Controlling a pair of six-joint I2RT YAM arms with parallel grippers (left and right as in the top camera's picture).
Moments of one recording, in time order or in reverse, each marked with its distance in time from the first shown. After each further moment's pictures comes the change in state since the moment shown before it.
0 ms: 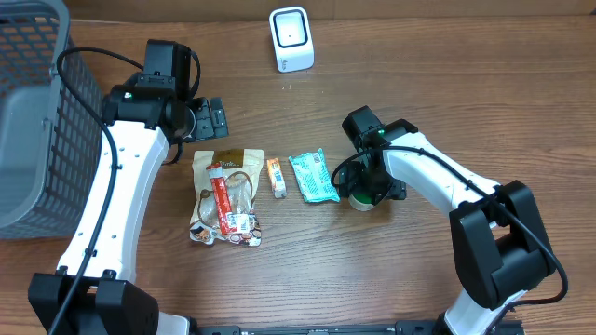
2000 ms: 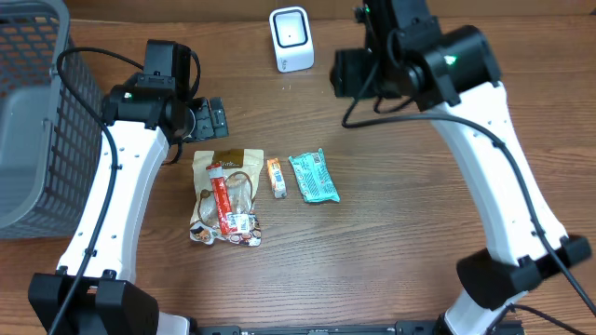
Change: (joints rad) left arm 0.000 0.000 0.000 0.000 0.000 0.000; right arm -0.001 0.006 0.990 -0.352 -0.024 -0.147
